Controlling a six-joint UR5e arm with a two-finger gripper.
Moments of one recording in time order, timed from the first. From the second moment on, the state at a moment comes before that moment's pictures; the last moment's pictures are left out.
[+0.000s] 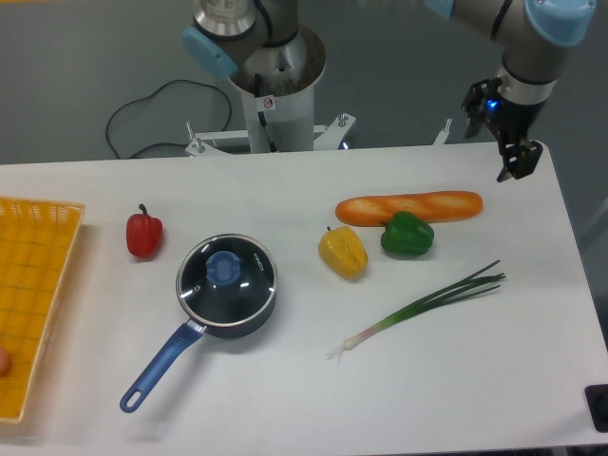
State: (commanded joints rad) arm 2.96 -1.76 -1.60 -1.36 1.56 2.05
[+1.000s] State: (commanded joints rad) arm 2.94 -1.77 -1.63 -1.37 1.56 1.98
